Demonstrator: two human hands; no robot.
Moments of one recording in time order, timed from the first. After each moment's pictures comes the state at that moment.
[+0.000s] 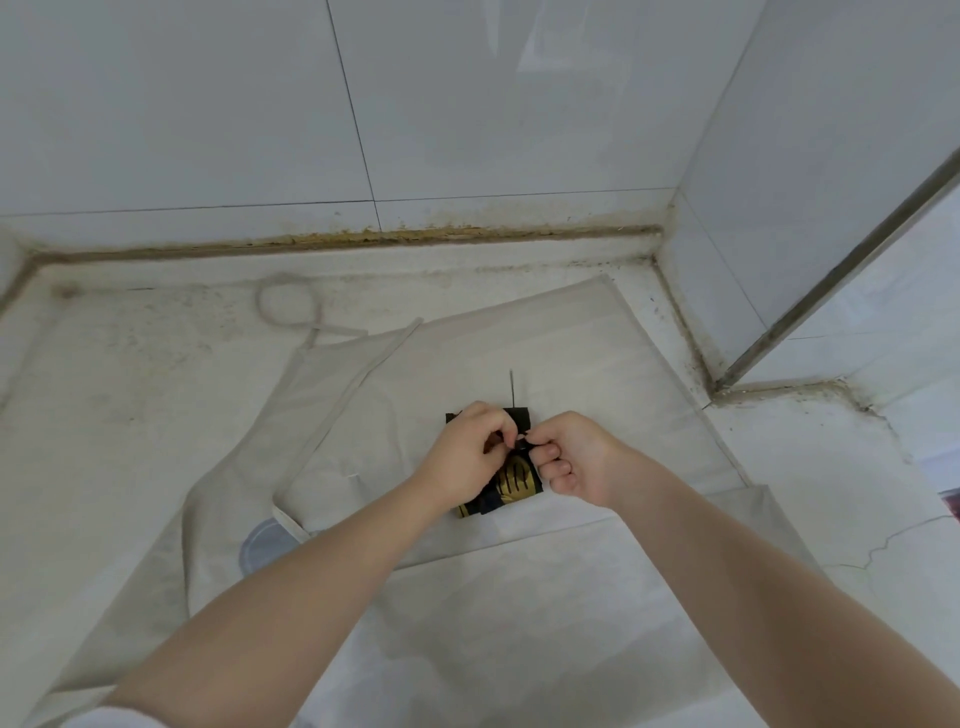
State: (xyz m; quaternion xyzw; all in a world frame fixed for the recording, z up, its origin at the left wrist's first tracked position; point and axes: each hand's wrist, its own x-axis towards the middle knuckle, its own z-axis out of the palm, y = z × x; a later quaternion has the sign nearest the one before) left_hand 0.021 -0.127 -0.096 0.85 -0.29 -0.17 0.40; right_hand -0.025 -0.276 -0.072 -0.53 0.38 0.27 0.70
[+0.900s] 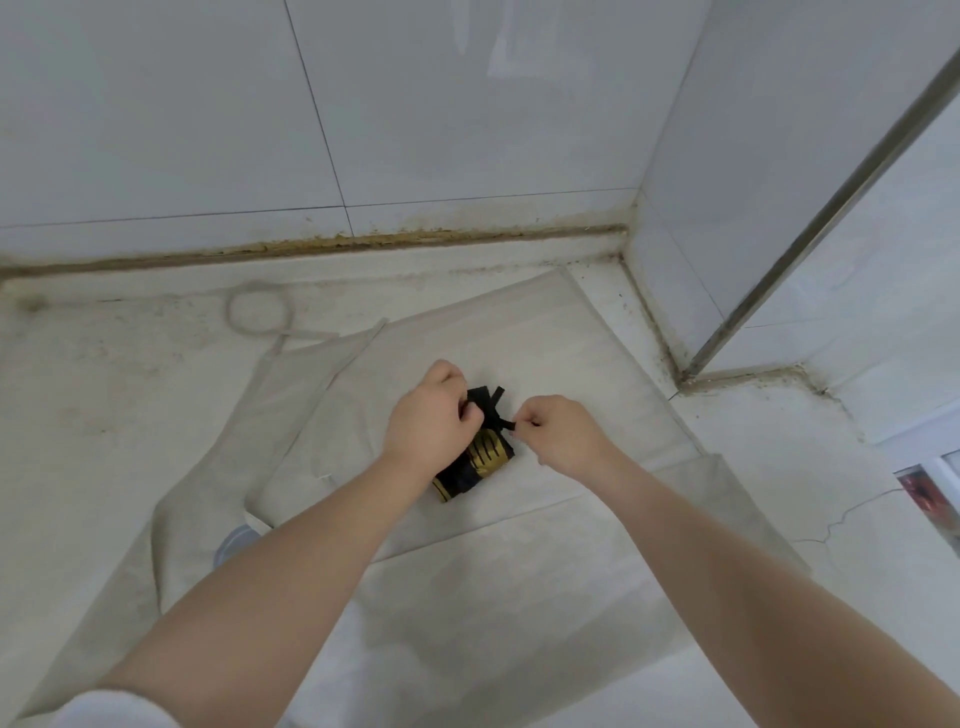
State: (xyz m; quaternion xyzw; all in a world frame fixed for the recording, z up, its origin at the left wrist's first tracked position) left_hand 0.033 -0.134 -0.074 0.93 -0.28 -0.02 0.25; right_hand -0.036 -0.281 -0.062 -0.90 0.19 0.11 0.37
